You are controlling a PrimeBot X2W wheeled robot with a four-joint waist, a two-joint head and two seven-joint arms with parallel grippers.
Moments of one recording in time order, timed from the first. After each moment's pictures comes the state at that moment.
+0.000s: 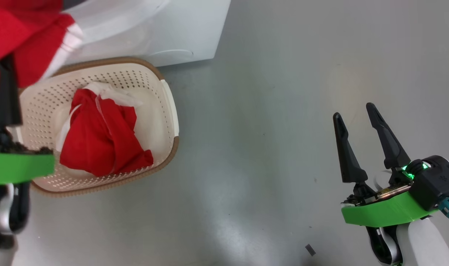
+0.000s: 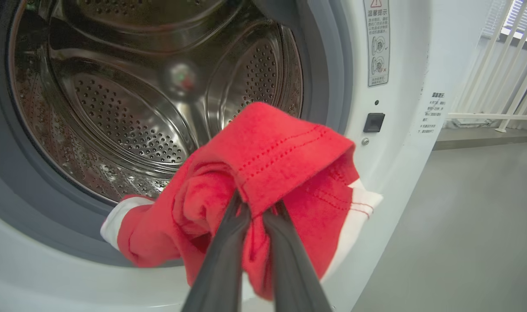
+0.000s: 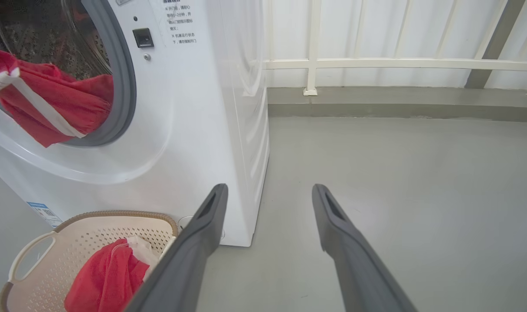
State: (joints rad) left arm -0.53 0.52 -0.14 -0.01 -0.53 0.12 -0.22; right arm -0.17 -0.04 0.05 -0.03 0.24 0.12 -0.26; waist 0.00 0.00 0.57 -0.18
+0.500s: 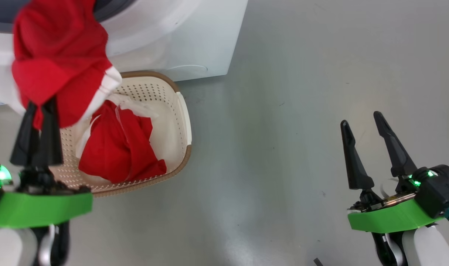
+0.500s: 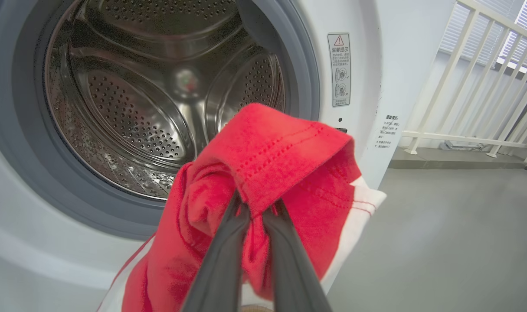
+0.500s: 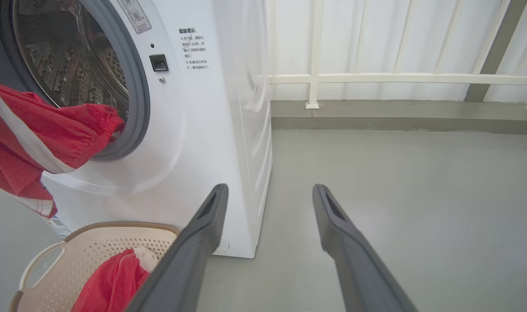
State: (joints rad) left arm -0.37 0.43 -0.16 -0.13 -0.52 0.18 -0.25; right arm -0.13 -0.04 0.02 -0.04 0.23 0.12 -0.26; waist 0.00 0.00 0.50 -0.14
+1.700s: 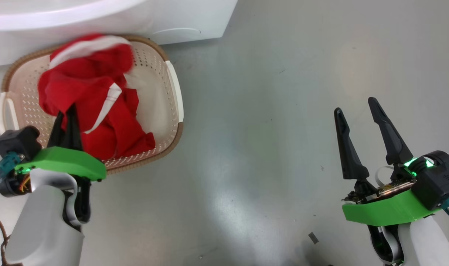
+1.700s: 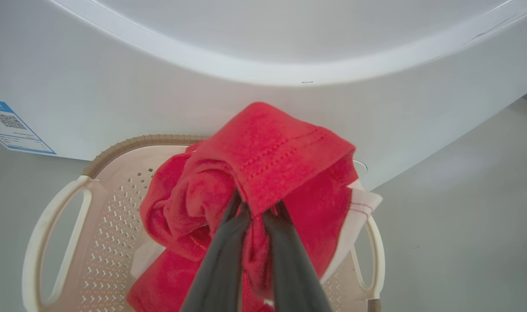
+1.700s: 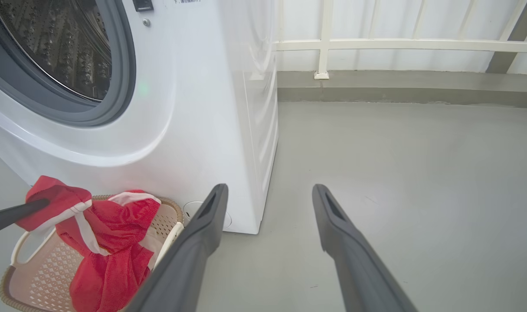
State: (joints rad) left arm -0.62 0.17 -0.09 0.63 -0.50 0.03 -0.25; right arm -0.18 -0.04 0.05 -0.06 0.23 0.12 -0.26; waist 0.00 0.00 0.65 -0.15
